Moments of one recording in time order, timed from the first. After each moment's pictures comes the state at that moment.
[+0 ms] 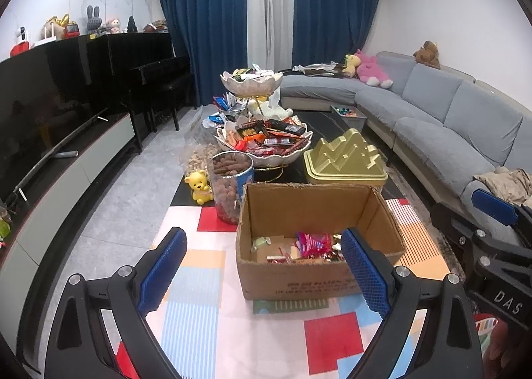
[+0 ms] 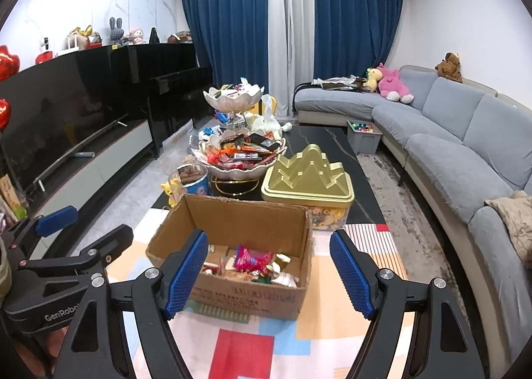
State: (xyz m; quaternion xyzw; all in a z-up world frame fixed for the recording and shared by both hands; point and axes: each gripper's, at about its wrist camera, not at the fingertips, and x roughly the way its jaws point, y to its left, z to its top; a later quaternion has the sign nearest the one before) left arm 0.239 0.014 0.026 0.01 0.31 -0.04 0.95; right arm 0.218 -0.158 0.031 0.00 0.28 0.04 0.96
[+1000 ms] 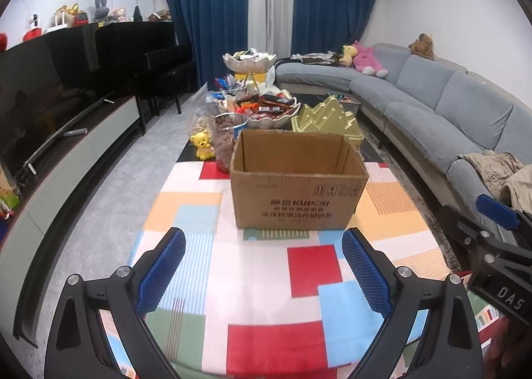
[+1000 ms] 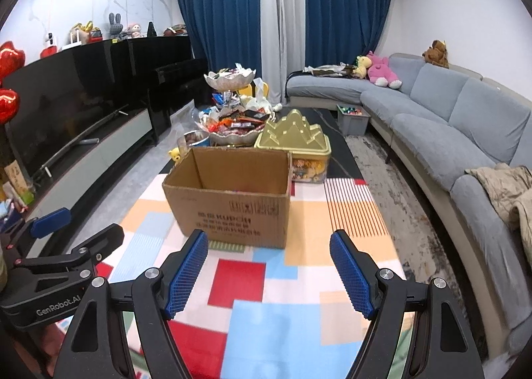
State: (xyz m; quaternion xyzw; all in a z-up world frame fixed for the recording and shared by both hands) left arm 0.106 0.004 0.010 0.01 0.34 -0.03 0.94; right arm 0.089 -0.179 0.011 0.01 0.31 0.02 0.95
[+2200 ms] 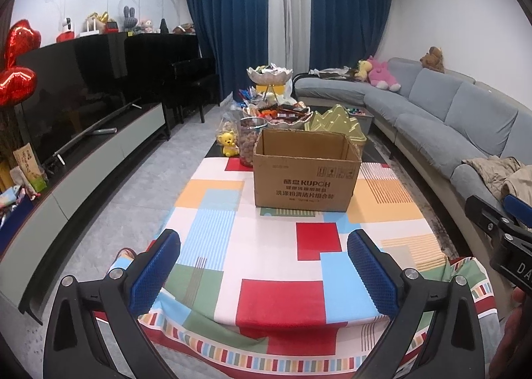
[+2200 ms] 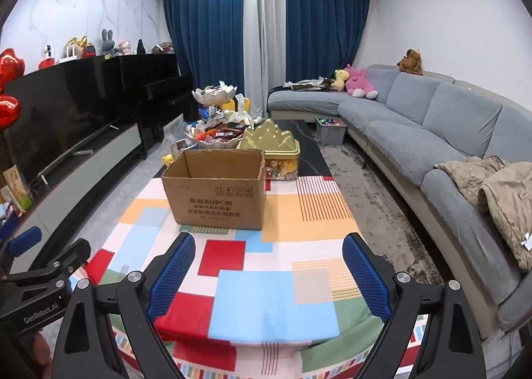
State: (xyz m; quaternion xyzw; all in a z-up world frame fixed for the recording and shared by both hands) left arm -0.006 0.004 0.023 0.00 0.30 0.01 0.95; right arm -0.012 -0.205 0.028 0.01 0.27 -0.01 0.96
